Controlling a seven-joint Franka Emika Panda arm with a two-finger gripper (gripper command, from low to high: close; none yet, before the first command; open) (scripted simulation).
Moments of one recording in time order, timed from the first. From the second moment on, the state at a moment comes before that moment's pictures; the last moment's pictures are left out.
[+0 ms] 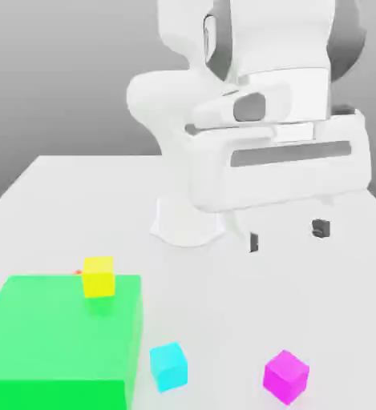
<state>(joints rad) 0.18 -0.05 0.05 -2.42 0.02 2.61 0.50</state>
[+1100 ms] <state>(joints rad) 0.10 0.02 -0.05 -2.57 -0.02 2.59 0.56</state>
